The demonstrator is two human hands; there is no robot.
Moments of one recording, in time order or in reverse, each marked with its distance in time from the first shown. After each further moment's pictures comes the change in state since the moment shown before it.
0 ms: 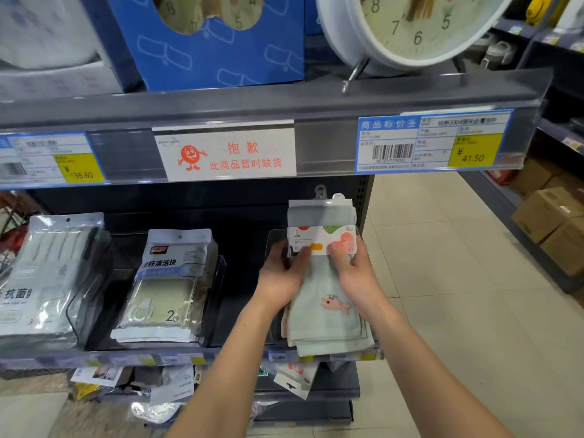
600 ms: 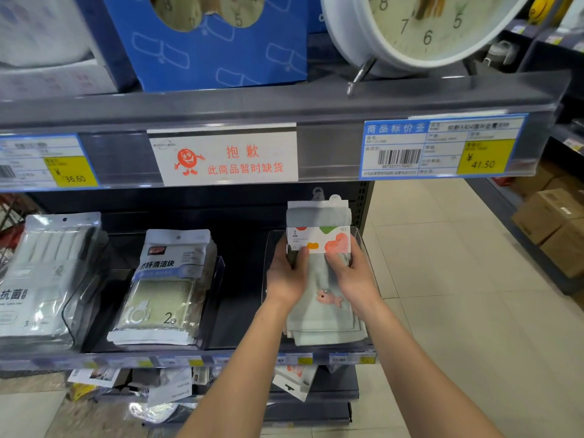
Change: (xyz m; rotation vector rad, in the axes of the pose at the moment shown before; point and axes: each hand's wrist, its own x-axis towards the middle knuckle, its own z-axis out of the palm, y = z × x) left_hand 0.028 -0.020 0.026 0.087 0.135 0.055; right_hand 0.013 0.016 0.000 0.026 -0.017 0.009
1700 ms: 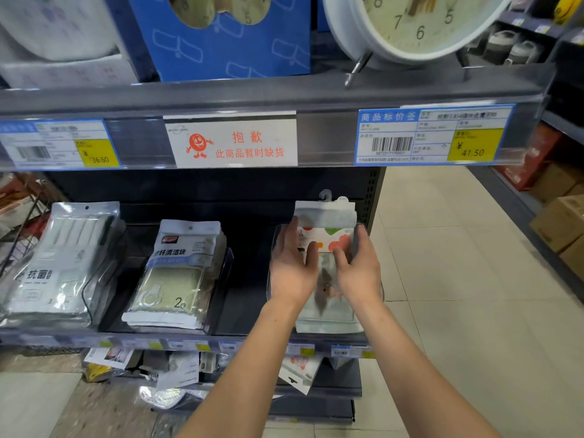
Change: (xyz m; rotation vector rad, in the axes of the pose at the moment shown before) left_hand -0.018 0.007 0.001 0.230 0.150 0.293; right_hand -0.003 0.001 0.008 -0.397 0.223 -0.082
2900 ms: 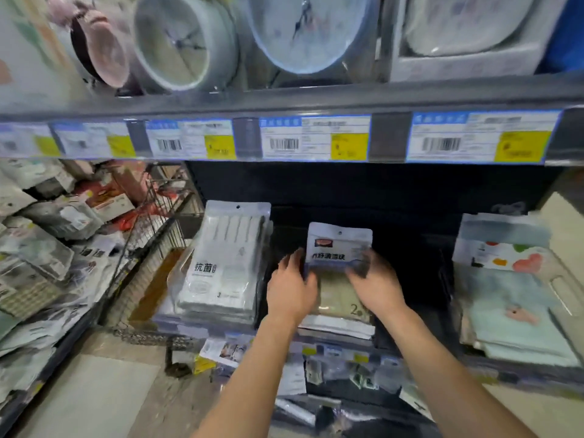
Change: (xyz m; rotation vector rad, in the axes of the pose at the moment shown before) left_hand 0.032 -0.206 -0.275 0.300 -0.020 -0.126; right_hand -0.087 -0.119 0.255 -0.388 -0.289 -0.082
